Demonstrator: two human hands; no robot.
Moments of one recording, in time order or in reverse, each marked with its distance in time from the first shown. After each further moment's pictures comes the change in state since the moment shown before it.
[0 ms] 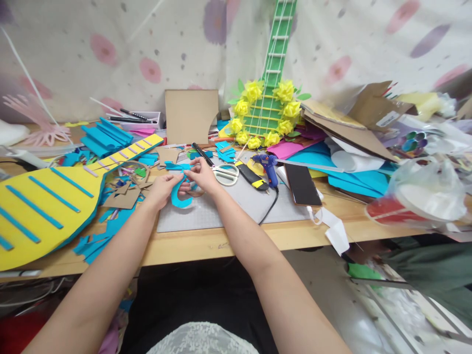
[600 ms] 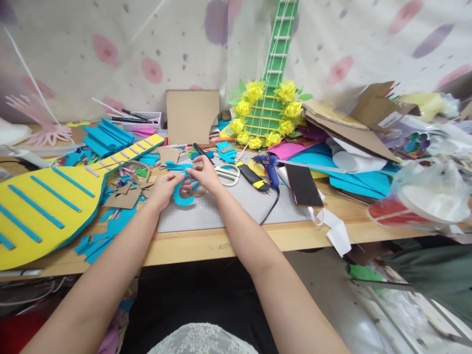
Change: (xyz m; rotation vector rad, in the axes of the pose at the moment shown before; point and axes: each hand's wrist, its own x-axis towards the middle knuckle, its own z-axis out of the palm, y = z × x) left_hand -0.001 0.002 0.004 -0.002 0.041 0.071; right_hand 0.002 -0.003 -0.005 0.005 0.031 -0.010
